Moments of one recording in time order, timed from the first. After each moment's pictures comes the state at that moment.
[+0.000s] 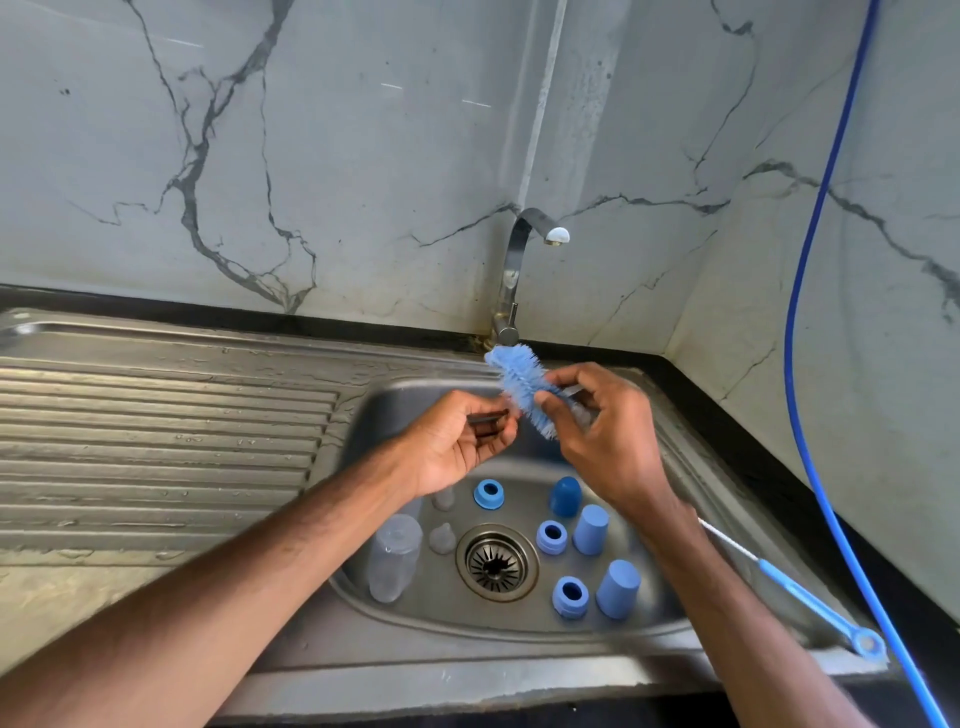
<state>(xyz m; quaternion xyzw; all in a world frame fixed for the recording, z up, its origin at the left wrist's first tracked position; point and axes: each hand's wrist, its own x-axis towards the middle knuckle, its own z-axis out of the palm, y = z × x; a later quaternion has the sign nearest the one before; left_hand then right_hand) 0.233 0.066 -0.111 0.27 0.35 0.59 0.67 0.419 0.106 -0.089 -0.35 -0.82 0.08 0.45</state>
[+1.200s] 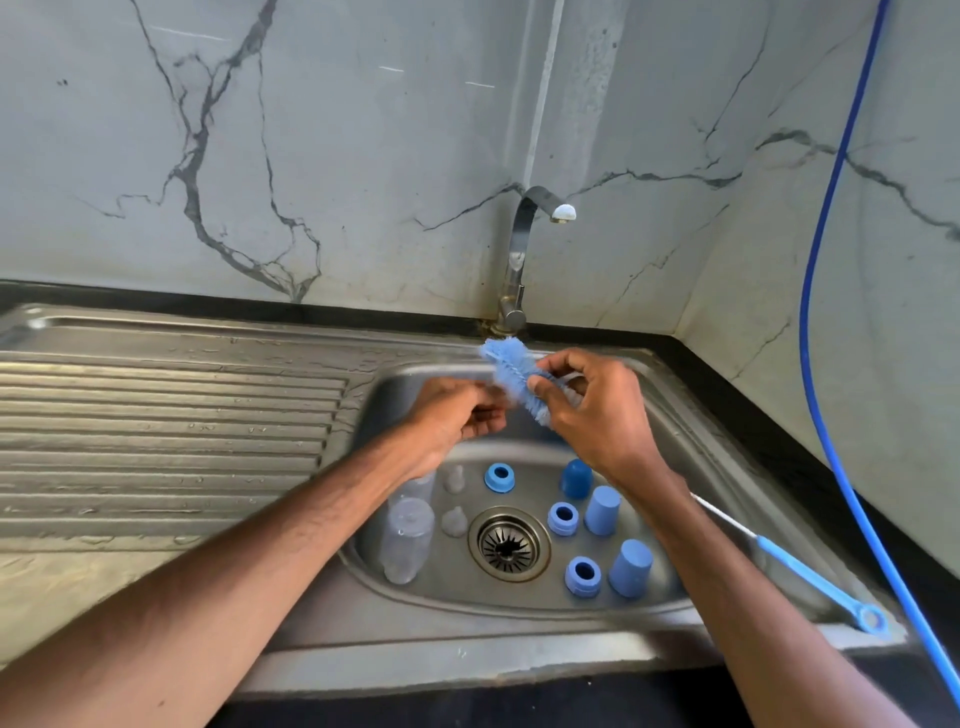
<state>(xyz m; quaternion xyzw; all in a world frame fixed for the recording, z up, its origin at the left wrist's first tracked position) 0.220 0.078 -0.129 0.35 0.49 0.60 0.52 0.402 0.112 -0.097 -0.40 -0.80 0.14 0.43</state>
